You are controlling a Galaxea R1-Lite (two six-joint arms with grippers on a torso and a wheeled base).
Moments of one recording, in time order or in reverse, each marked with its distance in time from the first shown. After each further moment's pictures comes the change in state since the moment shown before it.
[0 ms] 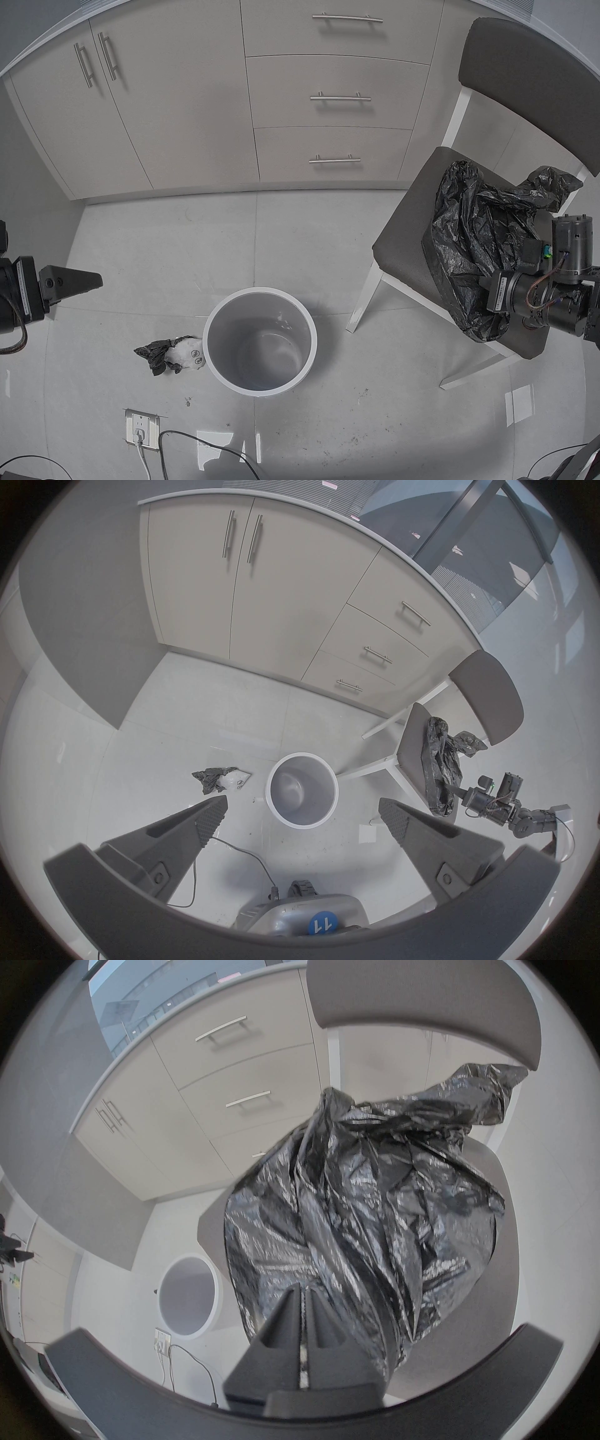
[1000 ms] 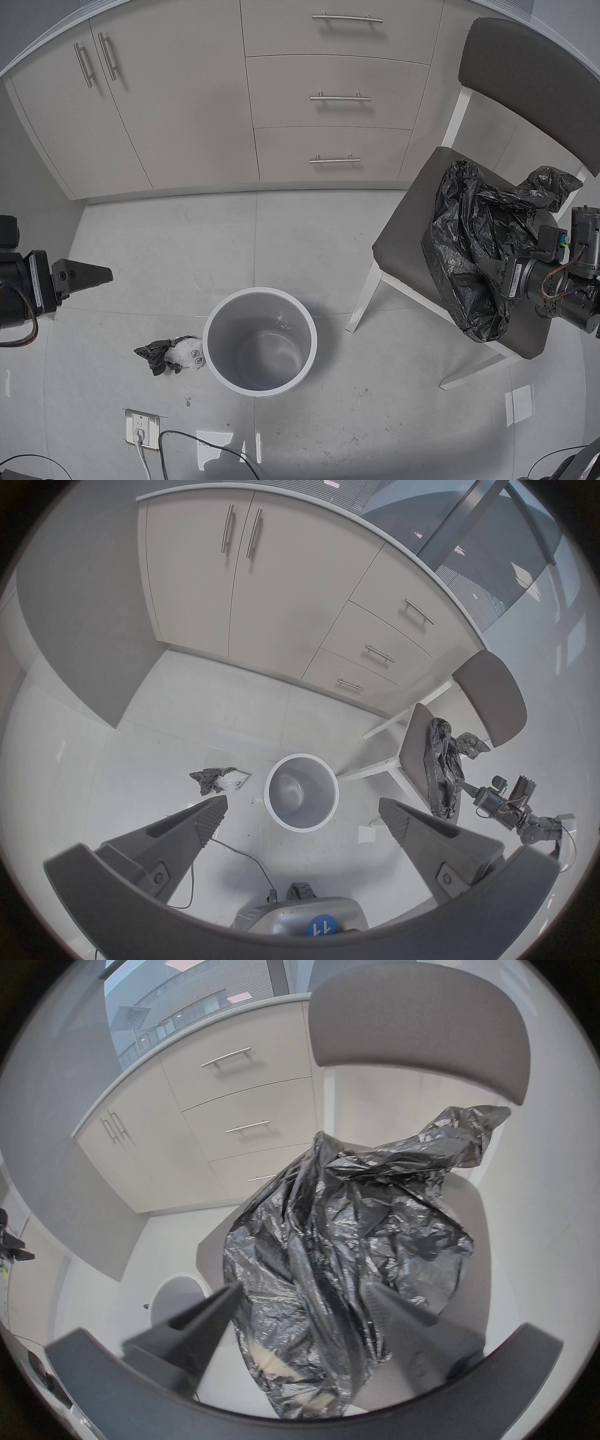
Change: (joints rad) left arm 0.001 0.045 0.005 -0.044 -0.003 -0.005; right arm -0.010 -0.068 0.009 -0.053 -0.054 -0.058
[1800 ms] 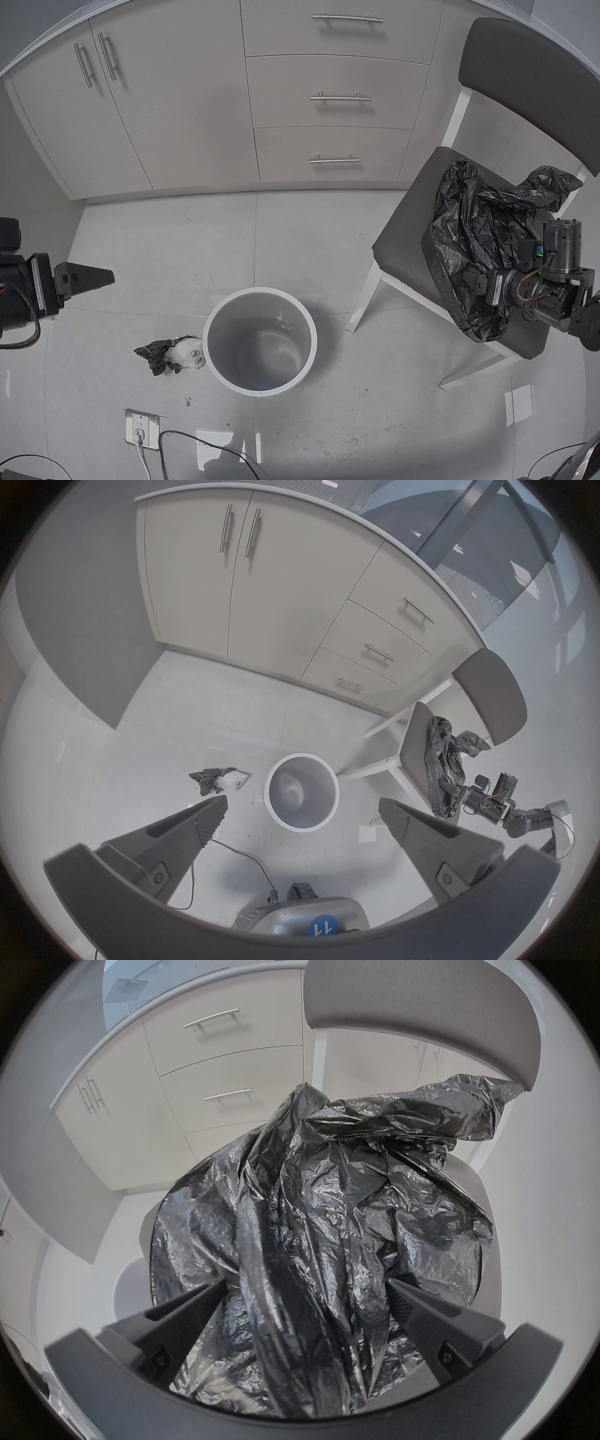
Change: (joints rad) left arm -0.002 0.000 0.016 -0.018 0.001 0.004; right arm -0.066 0.171 0.006 -0.091 -0.026 -0.068
